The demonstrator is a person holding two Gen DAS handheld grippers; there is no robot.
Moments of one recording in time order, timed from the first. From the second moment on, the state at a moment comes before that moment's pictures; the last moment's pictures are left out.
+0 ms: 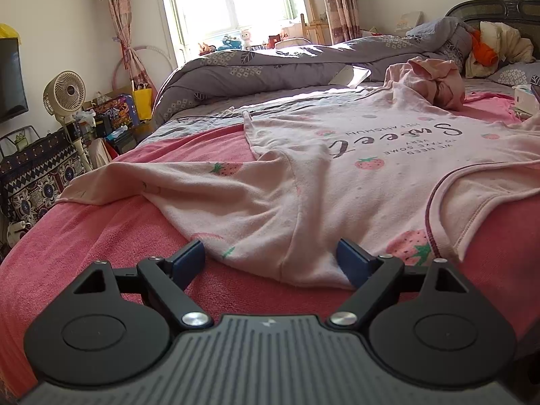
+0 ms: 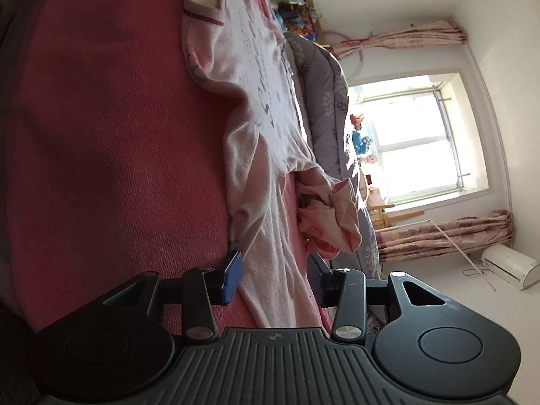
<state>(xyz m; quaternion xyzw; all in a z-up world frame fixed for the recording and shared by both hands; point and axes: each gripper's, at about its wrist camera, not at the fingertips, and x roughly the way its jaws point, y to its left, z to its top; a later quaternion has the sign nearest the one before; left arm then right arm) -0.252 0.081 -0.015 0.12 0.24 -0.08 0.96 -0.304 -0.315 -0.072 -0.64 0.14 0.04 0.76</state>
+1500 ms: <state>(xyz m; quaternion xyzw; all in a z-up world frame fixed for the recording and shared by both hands) -0.251 0.086 -0.017 0.09 0.24 -0.07 0.96 -0.174 -0.328 -0.014 0.00 0.32 0.00 0.95</state>
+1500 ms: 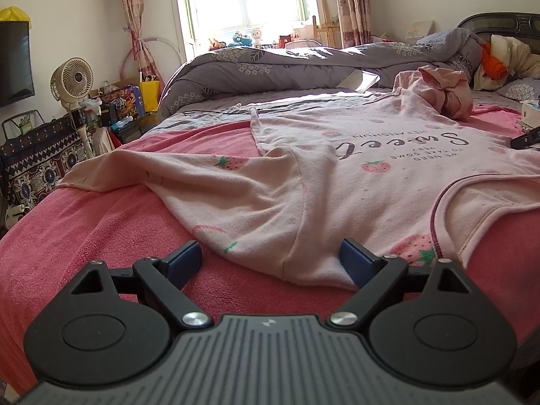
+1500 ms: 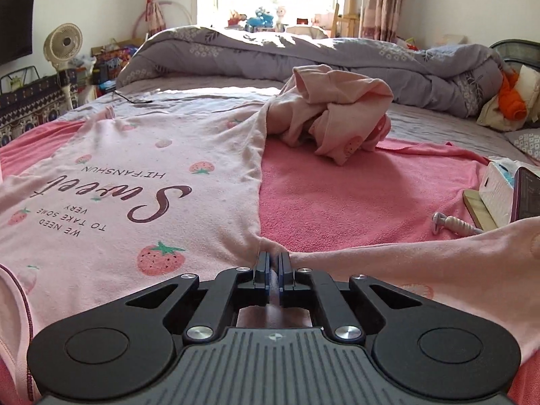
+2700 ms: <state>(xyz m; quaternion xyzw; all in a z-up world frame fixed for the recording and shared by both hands) -0.253 0.084 -0.018 0.09 0.24 -0.07 0.96 -0.179 -0.396 0.007 0.07 0.26 -0.04 0.96</state>
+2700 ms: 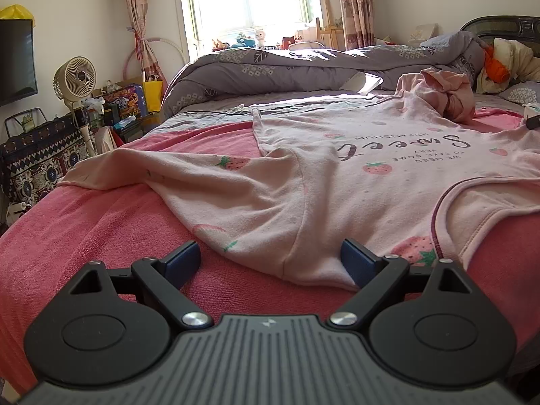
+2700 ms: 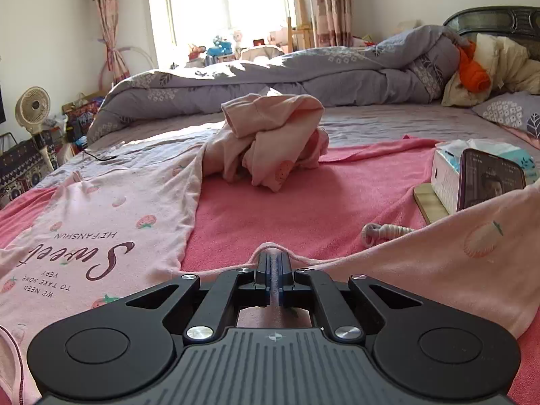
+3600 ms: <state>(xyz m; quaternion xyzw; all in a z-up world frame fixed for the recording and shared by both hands) -0.253 0.088 -0.020 0.08 0.23 -0.07 0.97 -0.302 -0.398 -0.028 0.37 0.27 0.09 0.88</state>
